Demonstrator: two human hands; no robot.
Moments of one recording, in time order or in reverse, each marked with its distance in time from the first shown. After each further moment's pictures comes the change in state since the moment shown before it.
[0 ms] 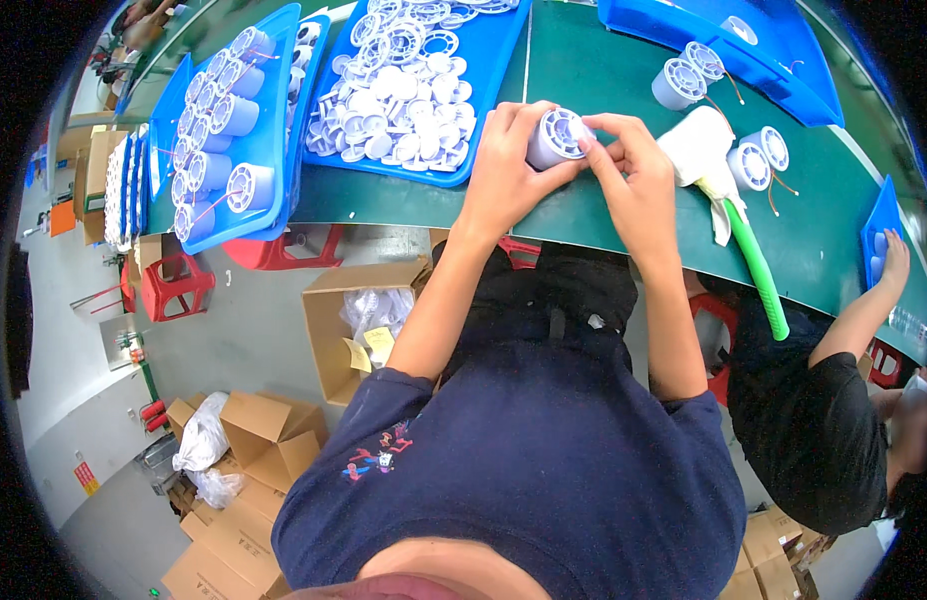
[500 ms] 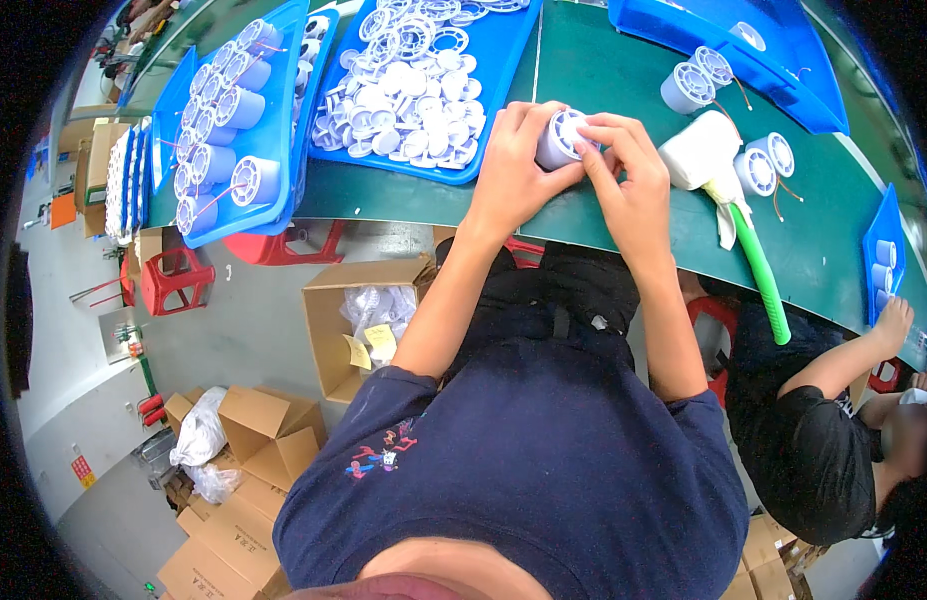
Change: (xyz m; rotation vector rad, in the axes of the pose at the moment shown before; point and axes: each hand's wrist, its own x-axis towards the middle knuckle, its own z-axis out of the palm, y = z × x) left_hand -0.001 -0.006 0.001 -0.007 -0.020 0.016; right_hand 0.000 0.002 0.014 -0.068 0.051 -0.176
